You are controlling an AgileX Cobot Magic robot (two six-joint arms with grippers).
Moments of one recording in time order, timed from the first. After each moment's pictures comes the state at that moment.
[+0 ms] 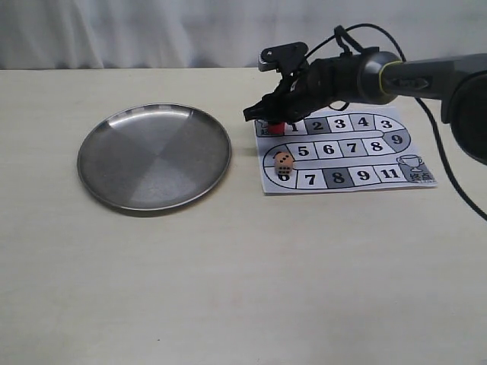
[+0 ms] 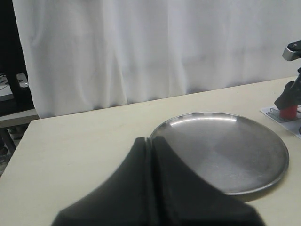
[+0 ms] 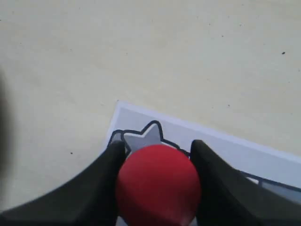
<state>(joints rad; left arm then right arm) 0.00 0.00 0.00 0.15 0.18 -0.10 0.31 2.36 -1.73 0.04 0.30 -0.04</state>
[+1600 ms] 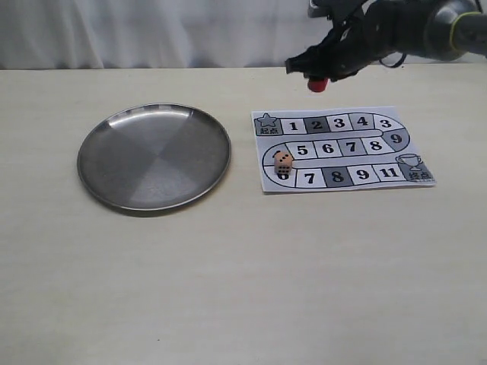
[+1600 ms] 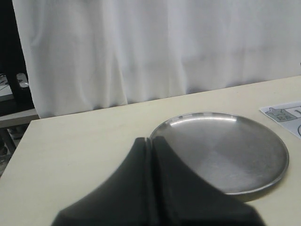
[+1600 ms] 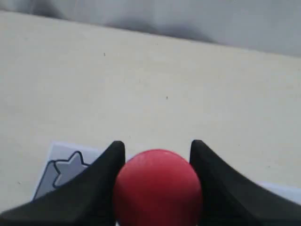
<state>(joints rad) 0.00 0.00 0.00 0.15 0.18 -0.10 0.19 2.22 -1.73 0.04 0.38 -0.04</state>
